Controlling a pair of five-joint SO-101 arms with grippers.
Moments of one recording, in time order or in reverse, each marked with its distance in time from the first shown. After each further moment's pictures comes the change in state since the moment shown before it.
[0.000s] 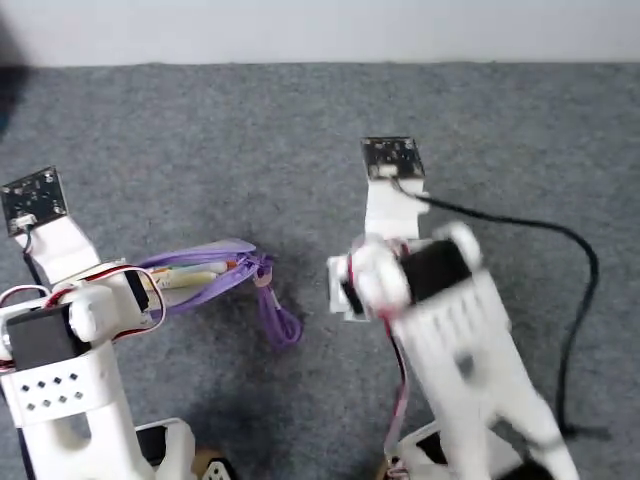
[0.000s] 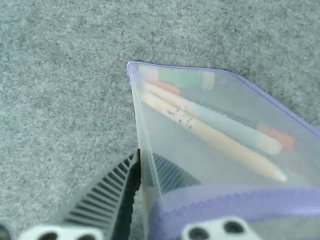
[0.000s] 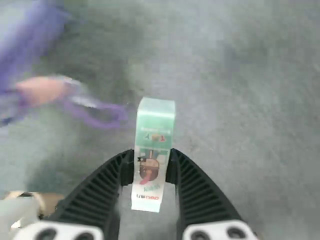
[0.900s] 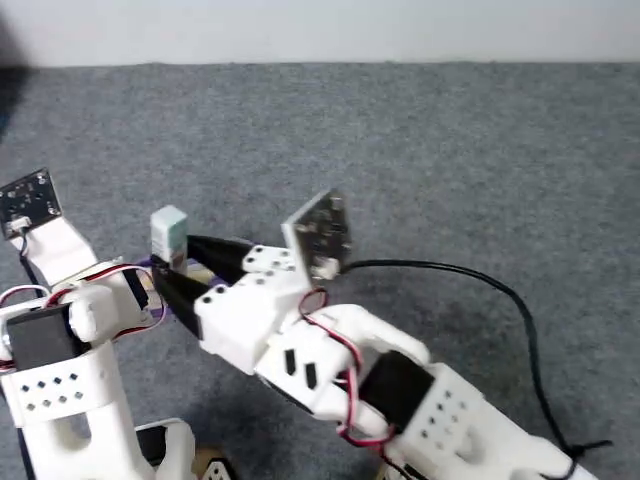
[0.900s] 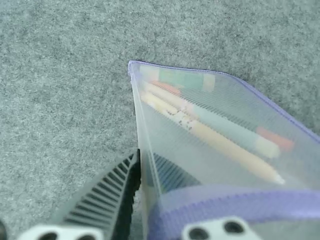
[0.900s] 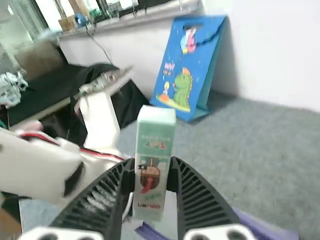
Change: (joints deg) left arm 0.0 0.0 0.0 0.0 3.1; right arm -27.4 -14.4 25.0 -67.8 3.0
